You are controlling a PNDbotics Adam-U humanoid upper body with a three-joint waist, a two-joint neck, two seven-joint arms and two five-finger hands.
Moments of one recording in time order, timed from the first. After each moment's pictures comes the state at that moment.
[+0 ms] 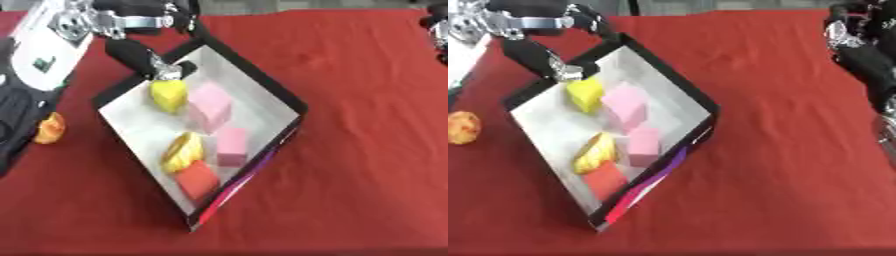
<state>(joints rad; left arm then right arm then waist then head) -0.97 0.63 -0.31 -1.44 -0.33 -0.34 -0.71 -0.42 -0.68 0.12 -1.80 -0.41 0.07 -0.37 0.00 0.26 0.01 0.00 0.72</state>
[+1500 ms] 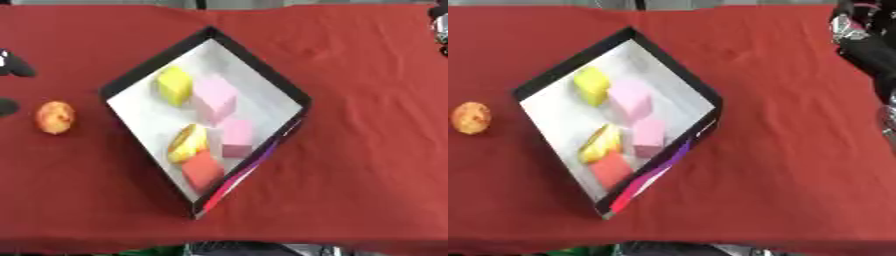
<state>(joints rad) -0.41 1.08 -0.11 -1.60 -0.17 -0.23 -0.67 -0.39 -0.70 0.12 -1.80 -0.40 0.07 -0.37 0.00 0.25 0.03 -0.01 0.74</state>
